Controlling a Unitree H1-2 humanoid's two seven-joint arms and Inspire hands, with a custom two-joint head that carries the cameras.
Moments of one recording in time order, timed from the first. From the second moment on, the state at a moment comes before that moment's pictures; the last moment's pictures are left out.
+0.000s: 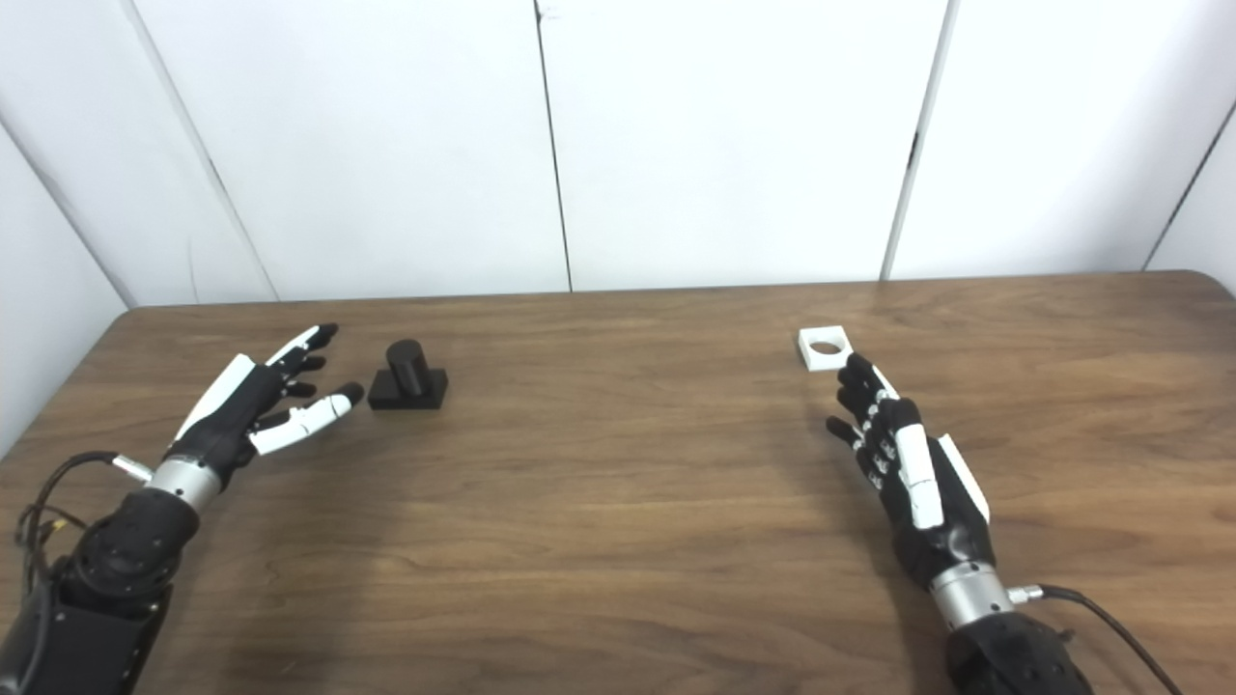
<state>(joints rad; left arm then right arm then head) -0.33 0.51 -0.05 0.21 0.30 0.06 -0.18 -0.10 -0.18 -0.10 0.02 0.21 -0.02 0.22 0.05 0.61</state>
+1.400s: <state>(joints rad) -0.52 0.54 -0.21 0.52 0.63 -0.14 -0.05 -0.09 -0.19 -0.10 0.01 0.19 -0.03 0.20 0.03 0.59</state>
